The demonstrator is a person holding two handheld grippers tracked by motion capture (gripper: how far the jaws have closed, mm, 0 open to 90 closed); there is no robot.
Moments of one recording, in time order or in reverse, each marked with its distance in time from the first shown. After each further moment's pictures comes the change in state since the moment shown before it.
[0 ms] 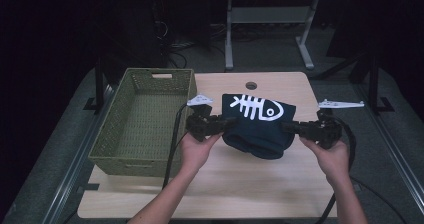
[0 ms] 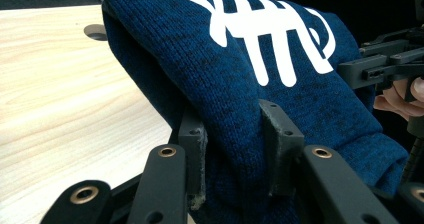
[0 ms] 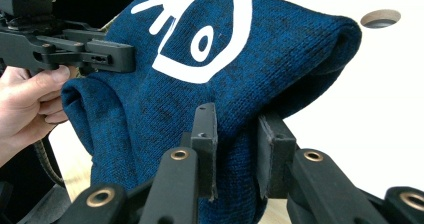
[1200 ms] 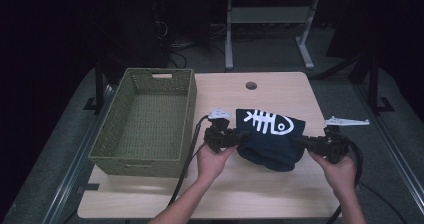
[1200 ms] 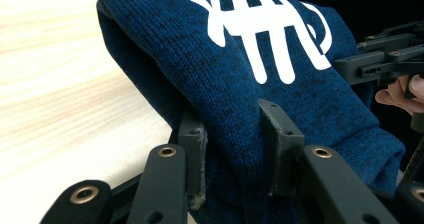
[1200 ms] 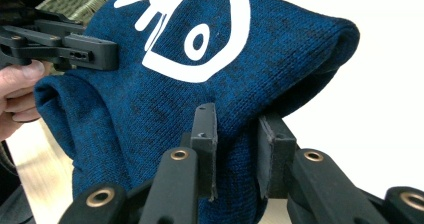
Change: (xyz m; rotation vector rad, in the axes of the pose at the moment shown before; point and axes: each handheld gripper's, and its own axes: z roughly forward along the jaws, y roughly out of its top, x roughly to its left) left arm -0.012 -0.035 0.051 0.069 -0.019 -0.021; right arm -0.034 -0.049 -0.007 0.029 -0.091 0.026
